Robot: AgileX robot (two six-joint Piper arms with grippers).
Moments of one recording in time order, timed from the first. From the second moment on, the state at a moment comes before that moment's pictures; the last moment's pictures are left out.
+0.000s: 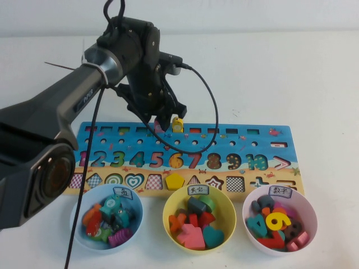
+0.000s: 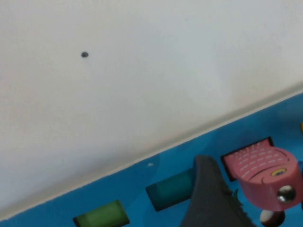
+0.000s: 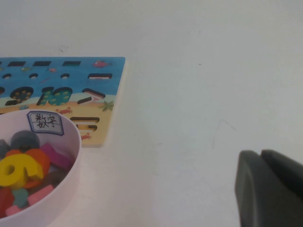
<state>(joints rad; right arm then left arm) 0.06 -0.01 0.03 0.06 0.37 0.05 -0.47 2.37 -2.21 0.02 1.24 0.01</state>
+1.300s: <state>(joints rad) 0.06 -0.01 0.03 0.06 0.37 0.05 -0.47 2.37 -2.21 0.01 1.24 -0.01</state>
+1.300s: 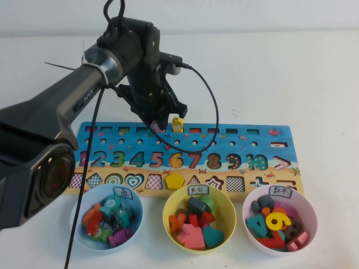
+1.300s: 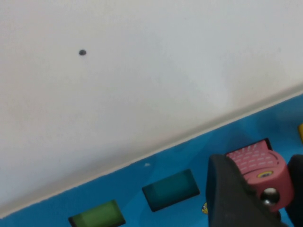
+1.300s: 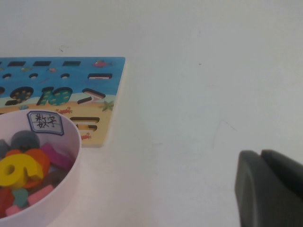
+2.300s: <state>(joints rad) 0.06 -0.01 0.03 0.06 0.37 0.05 -0.47 2.30 -2.21 0.02 1.24 0.00</state>
